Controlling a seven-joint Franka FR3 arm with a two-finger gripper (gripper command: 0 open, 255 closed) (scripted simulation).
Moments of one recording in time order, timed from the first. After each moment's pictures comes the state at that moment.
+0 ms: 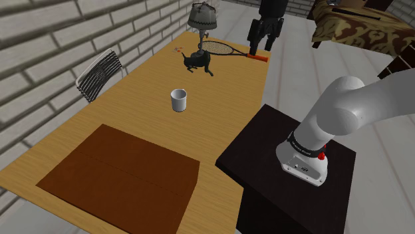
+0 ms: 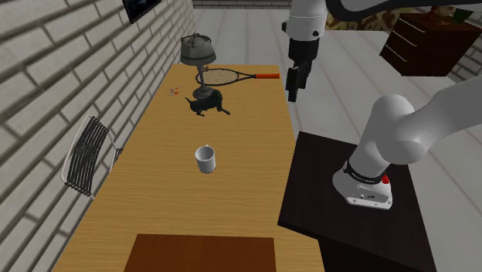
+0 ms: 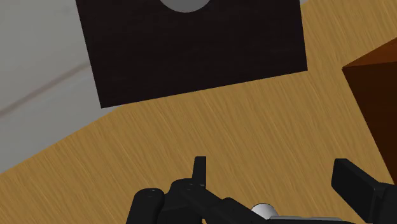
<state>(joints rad) 0.01 -0.74 -0.02 -2.43 0.07 1.59 0.17</state>
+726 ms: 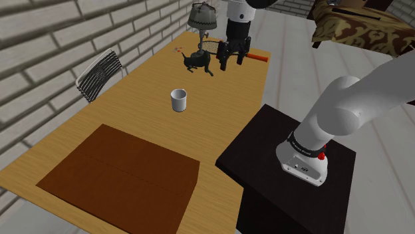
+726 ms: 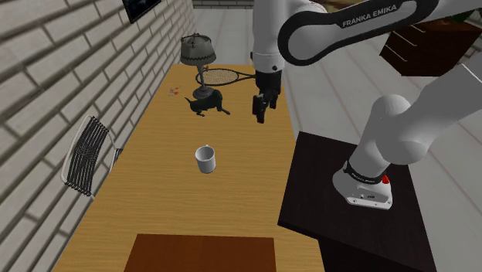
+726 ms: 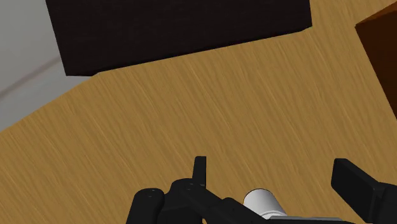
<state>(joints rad) 0.03 -0.48 0.06 -2.44 0.09 1.88 0.24</state>
